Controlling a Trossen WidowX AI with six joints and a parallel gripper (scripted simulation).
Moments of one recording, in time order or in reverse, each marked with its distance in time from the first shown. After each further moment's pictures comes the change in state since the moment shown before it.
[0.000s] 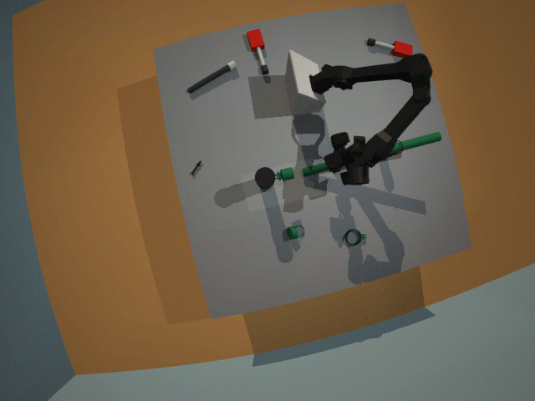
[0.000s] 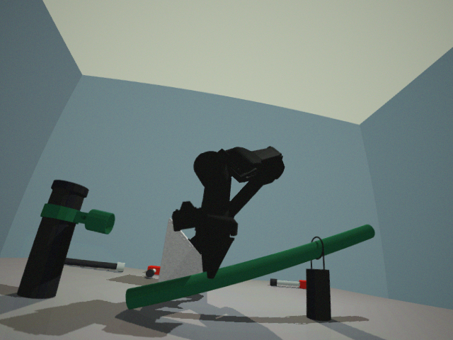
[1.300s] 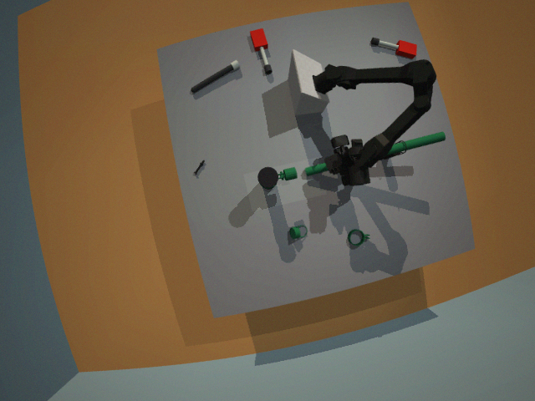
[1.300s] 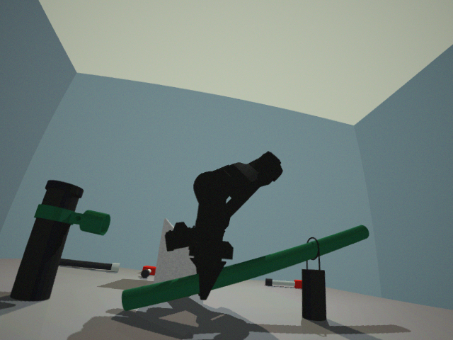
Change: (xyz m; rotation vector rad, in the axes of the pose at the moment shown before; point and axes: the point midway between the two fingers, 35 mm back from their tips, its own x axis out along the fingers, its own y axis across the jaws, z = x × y) arm 0.038 -0.001 -0.001 -0.001 0.004 0.004
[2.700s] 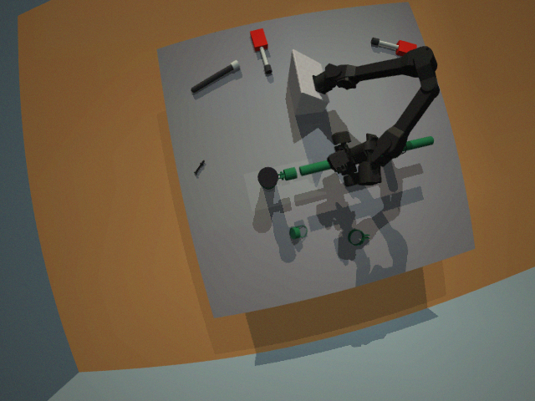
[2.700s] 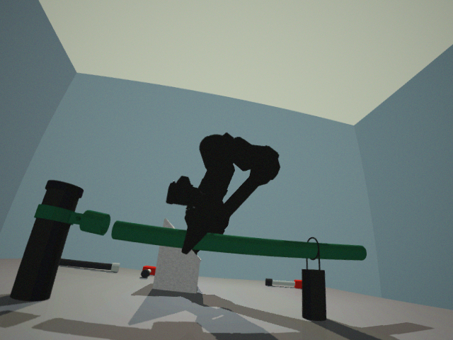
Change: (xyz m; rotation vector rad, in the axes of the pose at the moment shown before) arm -0.077 0.005 0.034 -0.014 -0.297 -0.015
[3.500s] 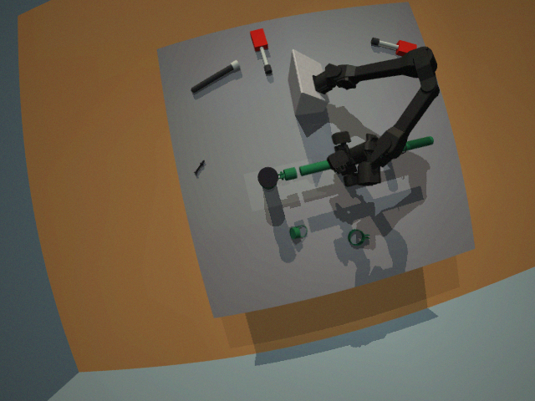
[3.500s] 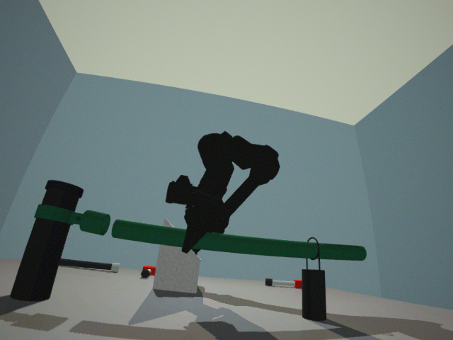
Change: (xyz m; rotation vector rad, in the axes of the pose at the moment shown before) arm -0.001 0.000 0.001 -0.003 0.010 -0.004
